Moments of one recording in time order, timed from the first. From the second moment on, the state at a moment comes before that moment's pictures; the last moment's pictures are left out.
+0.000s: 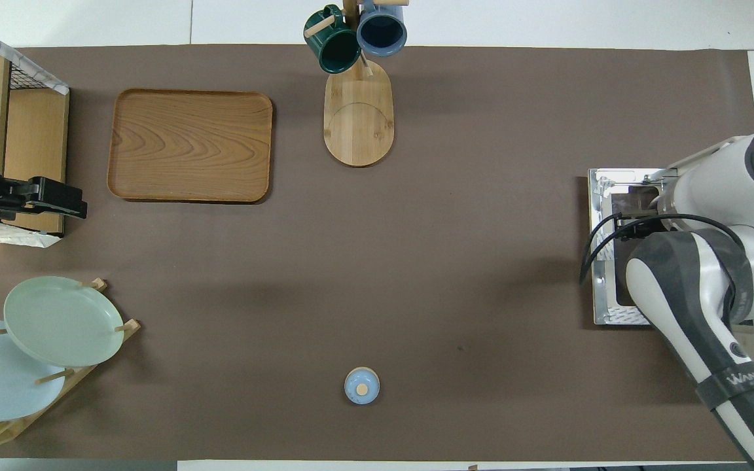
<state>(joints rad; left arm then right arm) 0.02 -0.03 -0.10 -1.70 -0.03 1.63 -0.01 0.04 0.03 -0.05 -2.09 -0.18 2.04 0.13</state>
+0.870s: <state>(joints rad) 0.02 -0.03 -0.10 -1.70 -0.03 1.63 -0.01 -0.02 0.02 -0.05 -2.18 -0.18 2.17 0.12</state>
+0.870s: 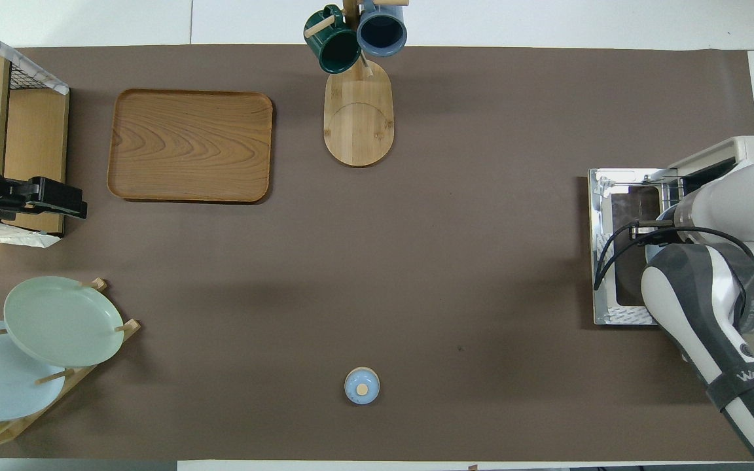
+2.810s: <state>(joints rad) 0.02 -0.03 -0.10 -1.70 -0.03 1.63 -0.01 0.75 0.47 -0.01 -1.53 -0.09 2.03 0.87</state>
